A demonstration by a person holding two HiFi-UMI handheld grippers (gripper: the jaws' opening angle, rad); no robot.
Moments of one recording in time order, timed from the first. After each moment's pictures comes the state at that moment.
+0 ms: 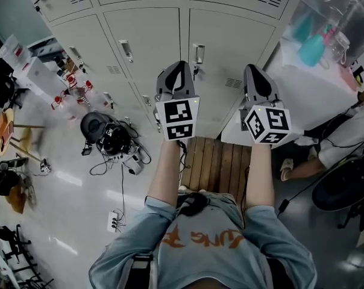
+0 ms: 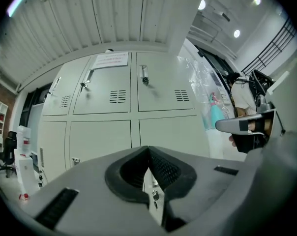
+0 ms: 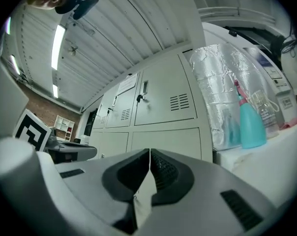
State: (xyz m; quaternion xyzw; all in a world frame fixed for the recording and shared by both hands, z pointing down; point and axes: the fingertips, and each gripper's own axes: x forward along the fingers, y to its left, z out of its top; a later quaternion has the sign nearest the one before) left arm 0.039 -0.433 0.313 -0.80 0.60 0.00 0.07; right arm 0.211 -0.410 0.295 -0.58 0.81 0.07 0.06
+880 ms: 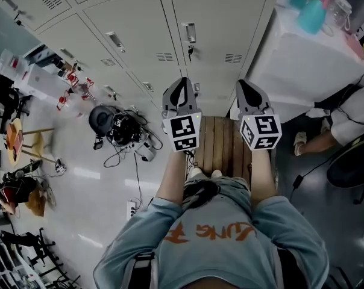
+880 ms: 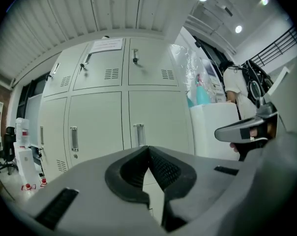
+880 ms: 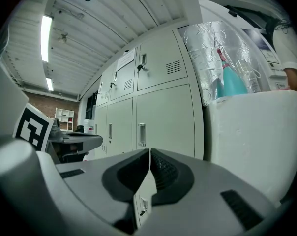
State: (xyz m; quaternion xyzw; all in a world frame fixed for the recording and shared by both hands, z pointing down) left arm 0.059 -0.390 0.426 -0.81 0.58 -0.06 0.03; right arm 0.215 -0.363 0.431 -0.58 0.81 -0.03 -0.03
